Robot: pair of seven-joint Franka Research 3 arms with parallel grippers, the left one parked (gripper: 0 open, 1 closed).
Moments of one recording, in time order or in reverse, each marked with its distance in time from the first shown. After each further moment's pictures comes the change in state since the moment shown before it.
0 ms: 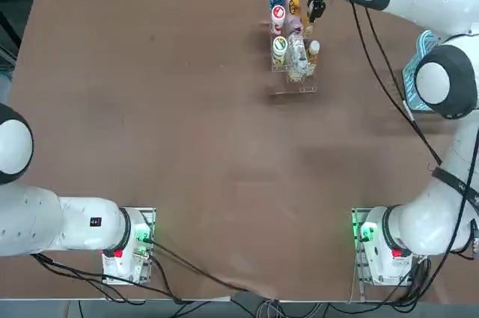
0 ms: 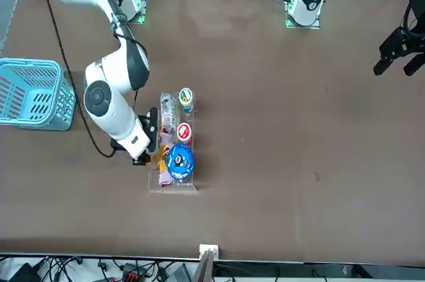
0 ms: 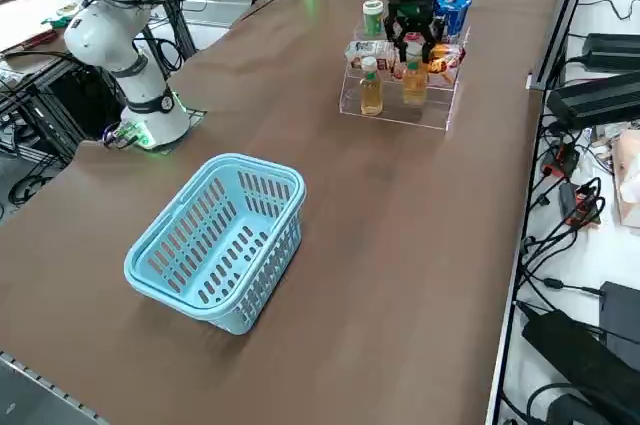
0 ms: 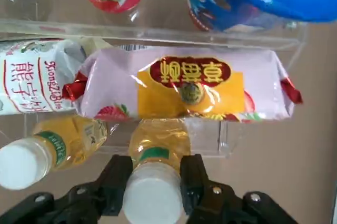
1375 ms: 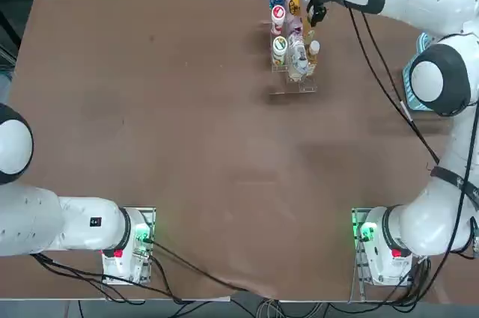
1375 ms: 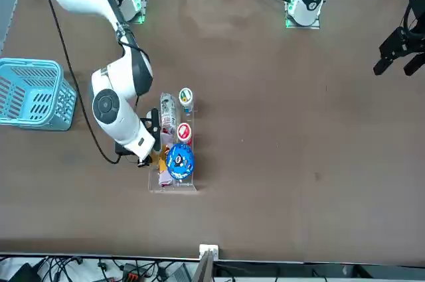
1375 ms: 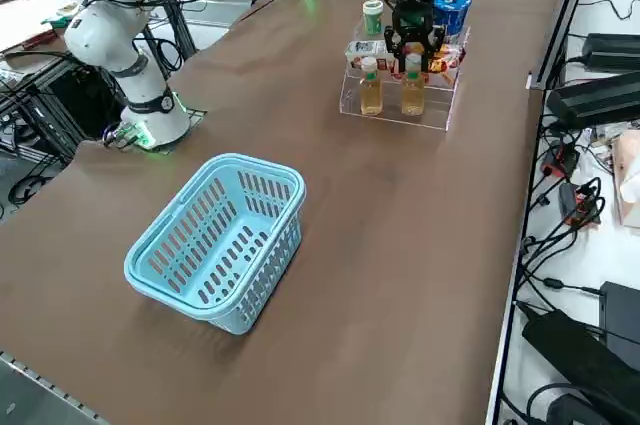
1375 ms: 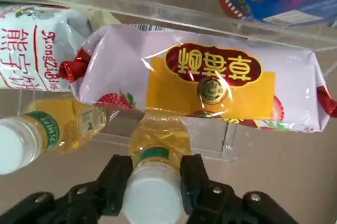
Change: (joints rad) arm 0.001 0.030 0.000 0.010 -0.043 -0.011 -0.081
